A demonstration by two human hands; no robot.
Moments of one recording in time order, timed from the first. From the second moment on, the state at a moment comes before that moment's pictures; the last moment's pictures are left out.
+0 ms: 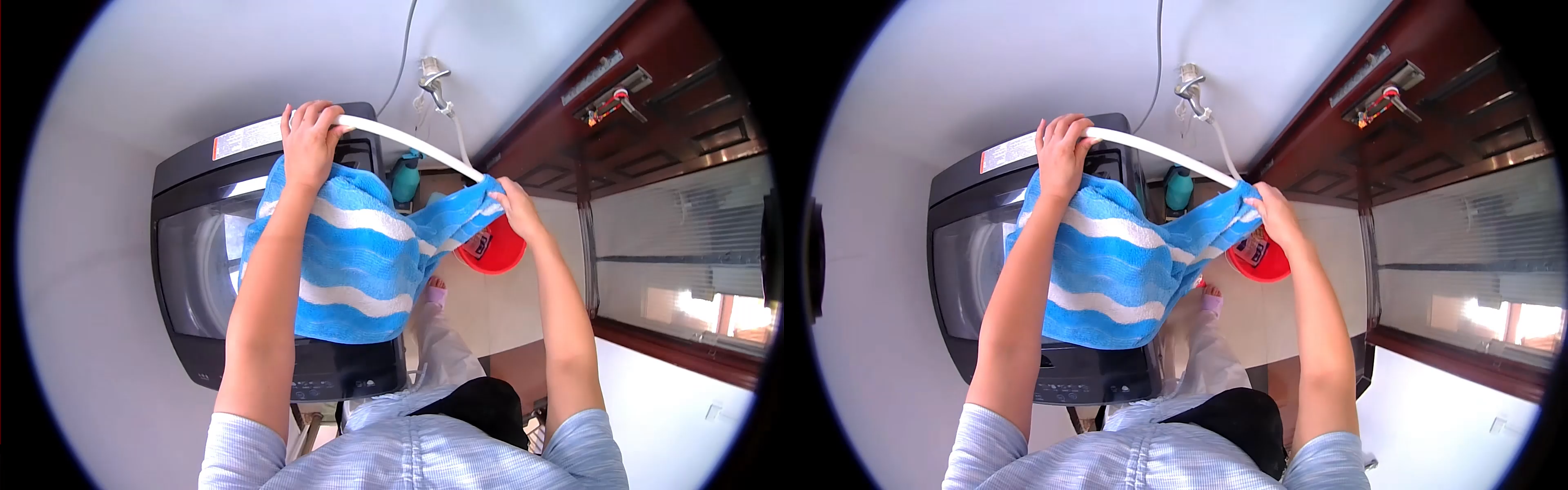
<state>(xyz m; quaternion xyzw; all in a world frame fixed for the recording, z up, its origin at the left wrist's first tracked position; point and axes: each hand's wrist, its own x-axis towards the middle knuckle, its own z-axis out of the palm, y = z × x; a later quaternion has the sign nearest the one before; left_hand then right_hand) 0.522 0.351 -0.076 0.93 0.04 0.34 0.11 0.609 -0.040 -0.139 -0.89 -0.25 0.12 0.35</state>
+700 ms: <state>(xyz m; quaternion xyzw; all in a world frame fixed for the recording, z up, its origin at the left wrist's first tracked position) 0.501 0.135 -0.061 0.64 0.37 0.13 0.66 0.656 -0.067 -0.105 -0.78 -0.44 0.11 0.42</state>
